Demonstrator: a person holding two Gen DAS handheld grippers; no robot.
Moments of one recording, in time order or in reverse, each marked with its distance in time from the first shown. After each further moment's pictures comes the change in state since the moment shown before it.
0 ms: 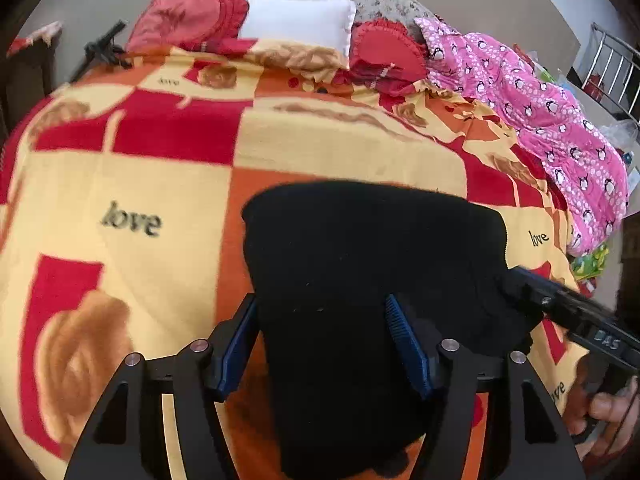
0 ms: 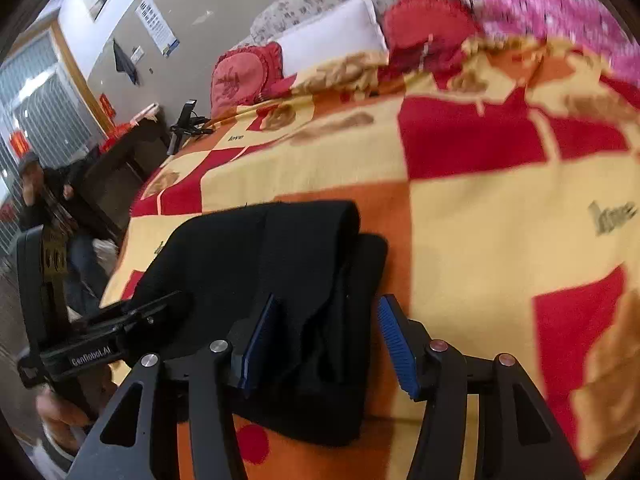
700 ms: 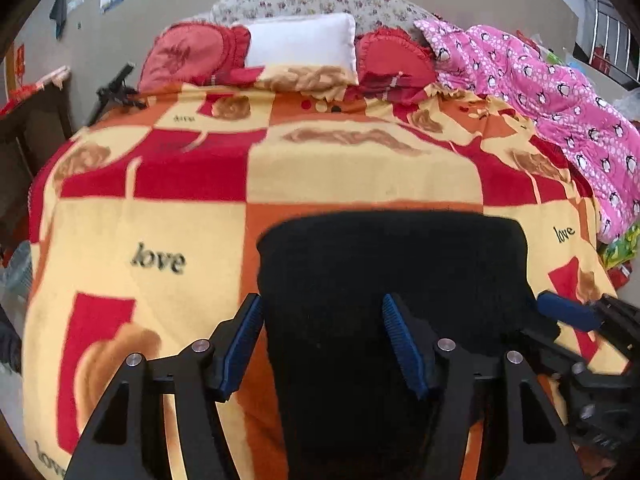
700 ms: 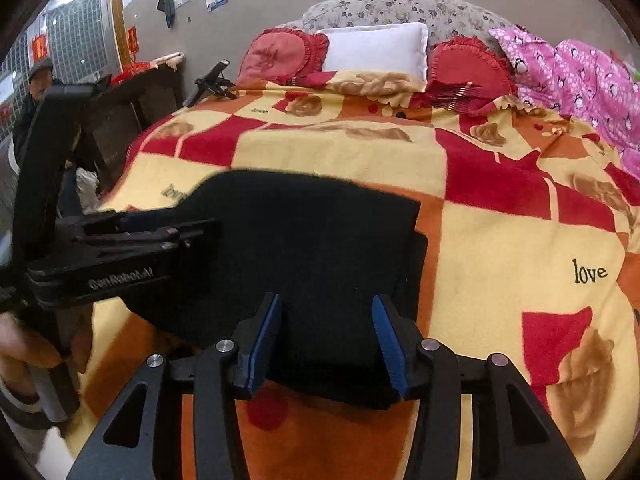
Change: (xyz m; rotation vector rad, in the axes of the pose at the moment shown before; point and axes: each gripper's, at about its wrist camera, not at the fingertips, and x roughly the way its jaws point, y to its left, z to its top) left arm -0.002 -0.033 0.004 0.091 -0.058 0.139; right arm -0.009 0.057 -0.019 -0.247 0.002 -0.090
